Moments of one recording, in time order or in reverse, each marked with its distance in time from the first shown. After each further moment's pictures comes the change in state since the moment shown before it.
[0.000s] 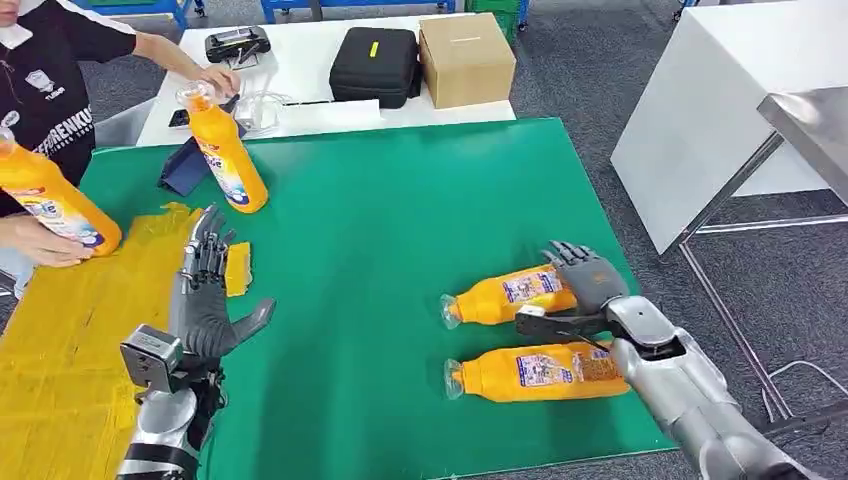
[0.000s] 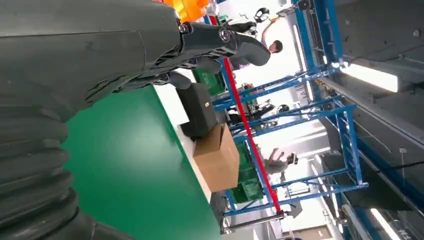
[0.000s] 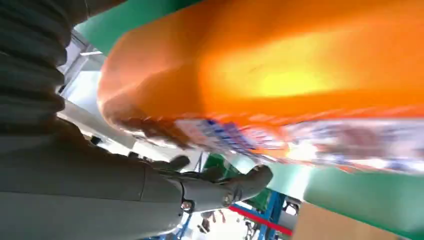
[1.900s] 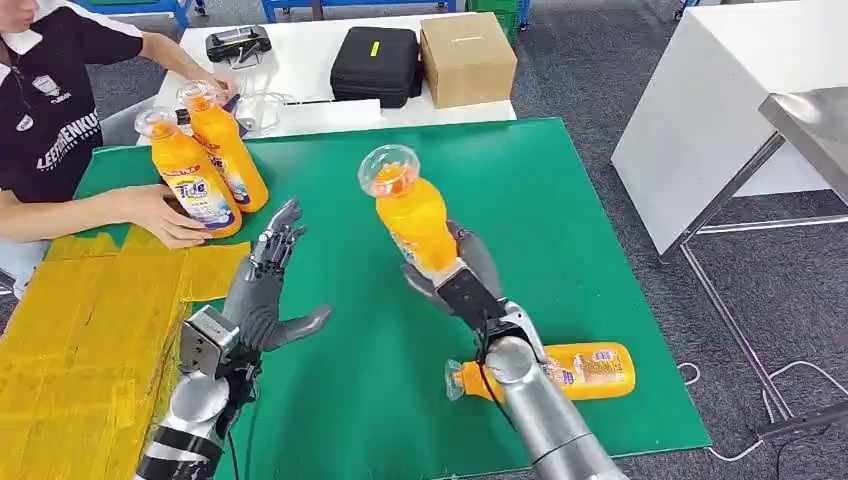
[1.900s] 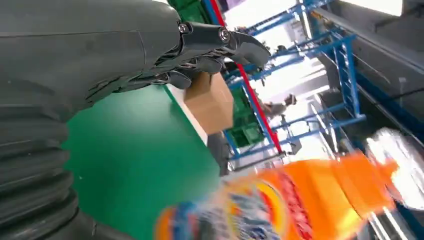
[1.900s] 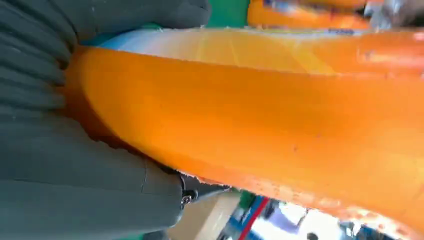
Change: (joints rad) left arm -0.072 0.003 -0.182 0.003 -0.012 -0.079 0.114; right arm 0.122 0.519 -0.144 -0.260 -0.752 -0.033 -0.294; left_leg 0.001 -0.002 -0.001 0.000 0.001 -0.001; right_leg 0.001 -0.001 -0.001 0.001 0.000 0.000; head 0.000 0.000
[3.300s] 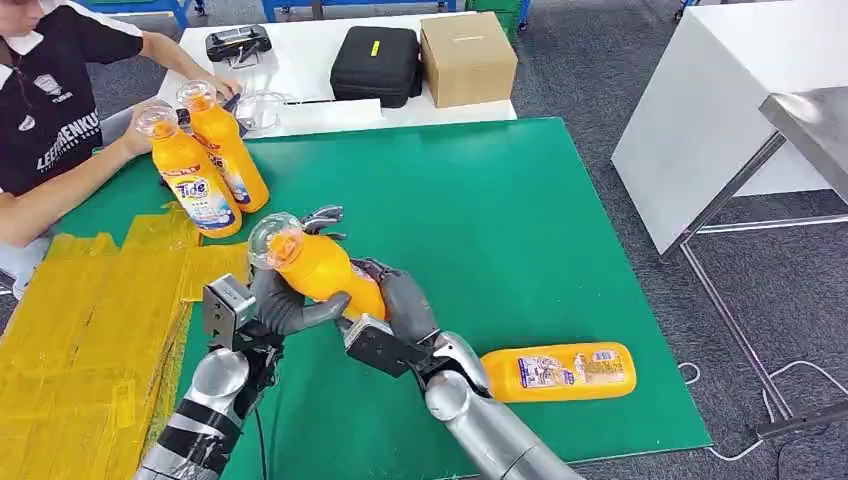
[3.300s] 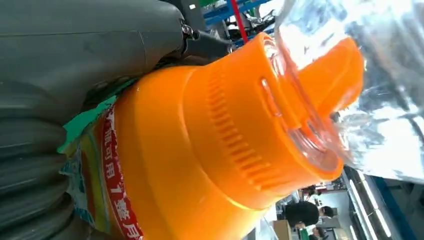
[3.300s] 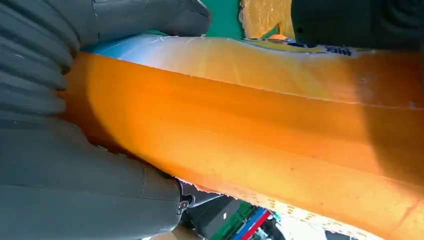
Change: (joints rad) left arm -0.100 -0.008 -0.080 0.140 0.132 -0.009 0.053; right arm -0.019 0.063 0.260 0.161 0.092 -0.105 -0.018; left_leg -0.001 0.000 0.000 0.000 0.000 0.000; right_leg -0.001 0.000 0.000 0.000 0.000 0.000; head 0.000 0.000
